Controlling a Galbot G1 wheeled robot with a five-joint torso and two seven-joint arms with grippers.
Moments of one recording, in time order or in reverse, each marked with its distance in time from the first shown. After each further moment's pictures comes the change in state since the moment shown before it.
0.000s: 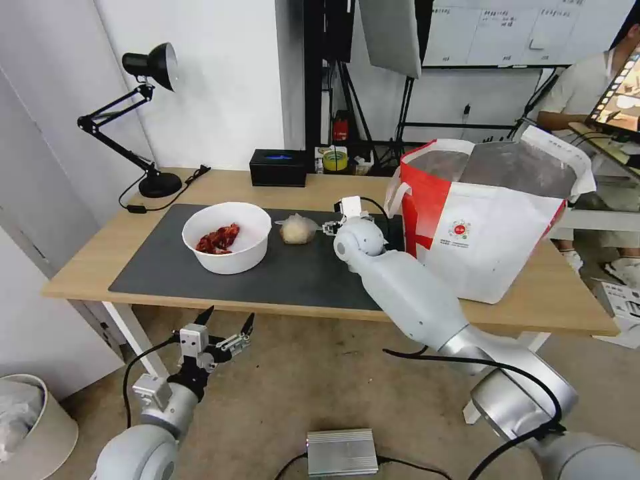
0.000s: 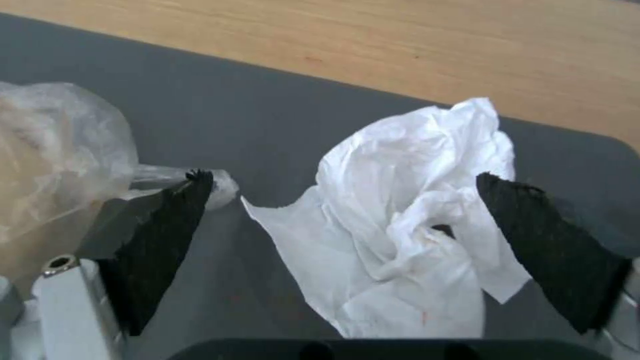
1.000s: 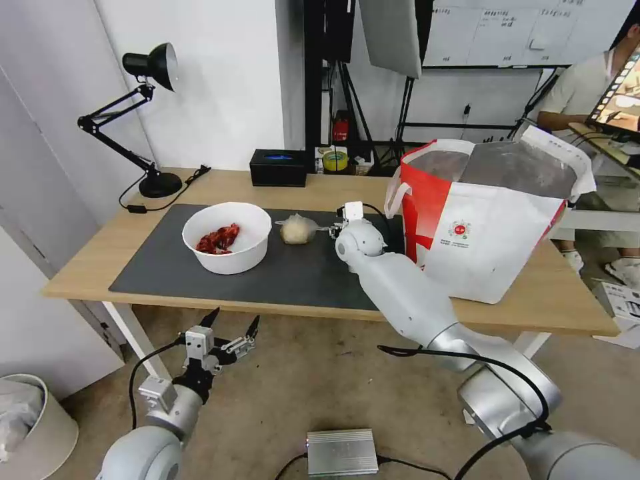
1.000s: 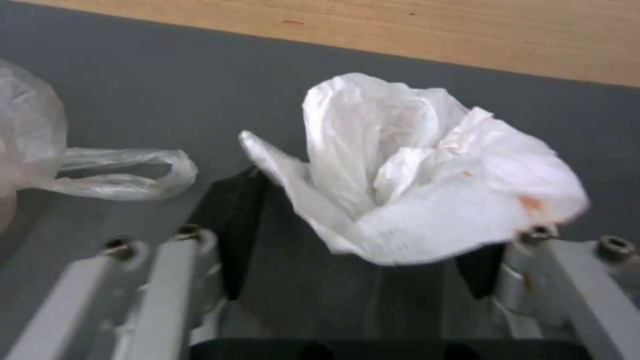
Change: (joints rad) left arm -0.005 0.009 0.026 0.012 0.005 -0.021 0.002; right arm -0.016 0.022 0.057 -0.077 -0.015 0.024 -0.043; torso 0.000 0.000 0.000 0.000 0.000
